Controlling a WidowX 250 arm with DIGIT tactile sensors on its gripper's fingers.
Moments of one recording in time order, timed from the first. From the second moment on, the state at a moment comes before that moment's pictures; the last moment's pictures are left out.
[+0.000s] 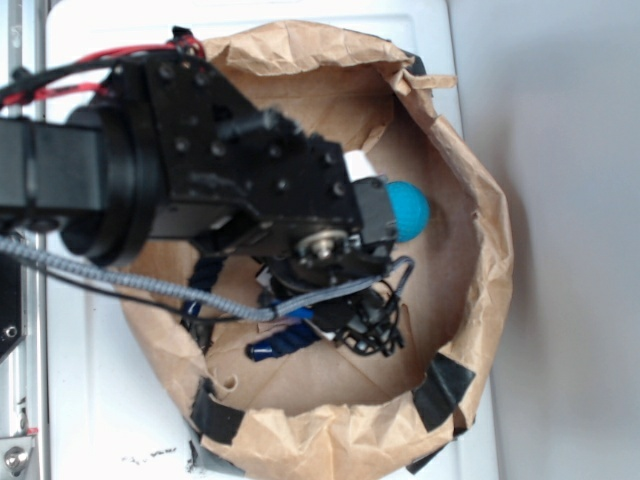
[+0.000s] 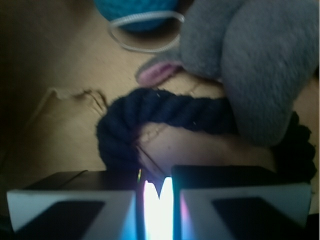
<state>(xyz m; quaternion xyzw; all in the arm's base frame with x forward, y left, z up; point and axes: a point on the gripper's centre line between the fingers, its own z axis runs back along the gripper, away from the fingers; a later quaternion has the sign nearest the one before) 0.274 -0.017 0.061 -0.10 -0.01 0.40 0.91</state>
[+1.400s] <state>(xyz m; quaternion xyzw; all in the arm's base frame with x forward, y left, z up) 0.290 -0.053 0.021 -0.04 -0.03 0.39 0.92</state>
